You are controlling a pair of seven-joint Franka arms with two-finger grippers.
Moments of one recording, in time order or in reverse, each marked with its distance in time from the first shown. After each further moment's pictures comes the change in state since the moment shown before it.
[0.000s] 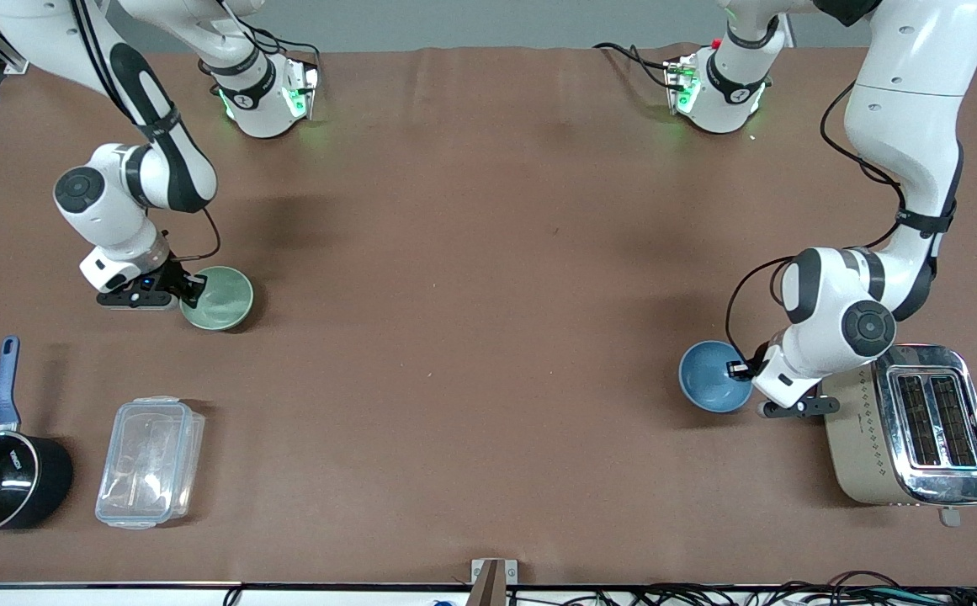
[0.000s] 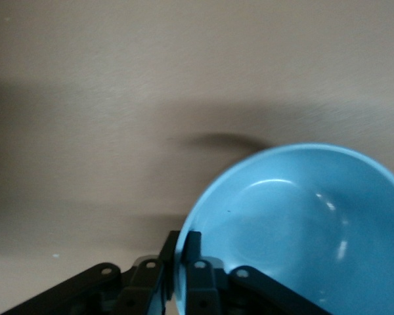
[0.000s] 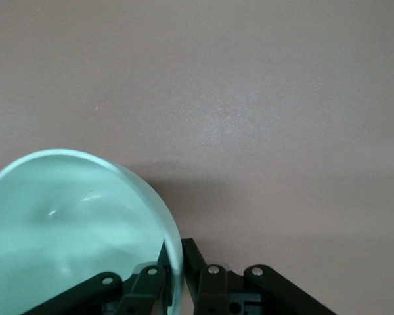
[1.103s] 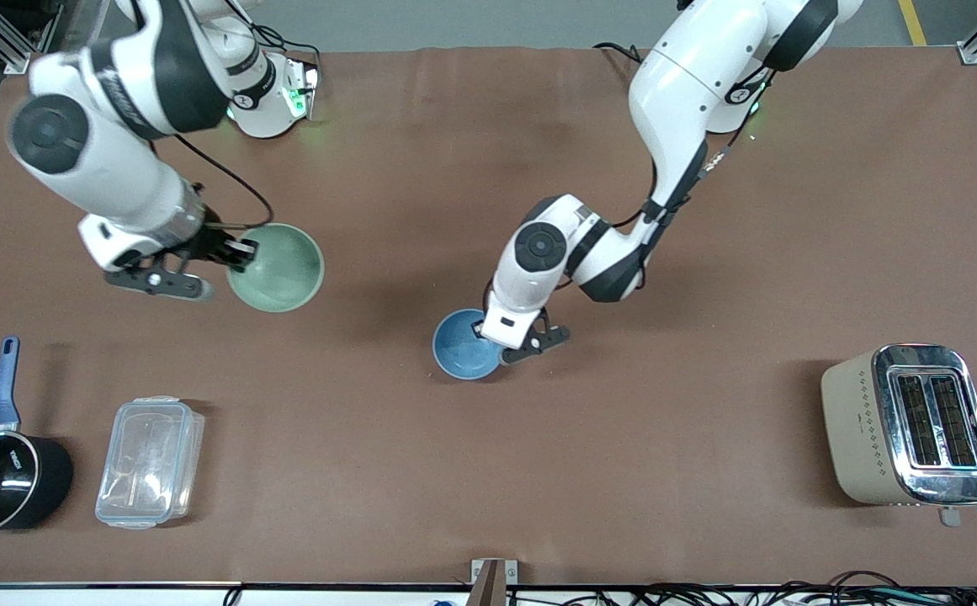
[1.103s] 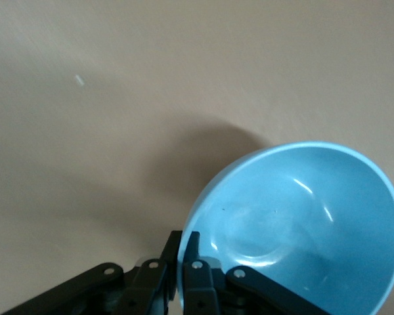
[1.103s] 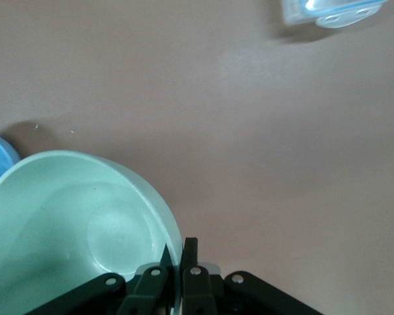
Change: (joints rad) left arm -0.609 0.209 -0.068 0.338 0.000 0.031 -0.965; right arm 0.147 -0.082 0.297 0.669 0.058 -0.954 0.601
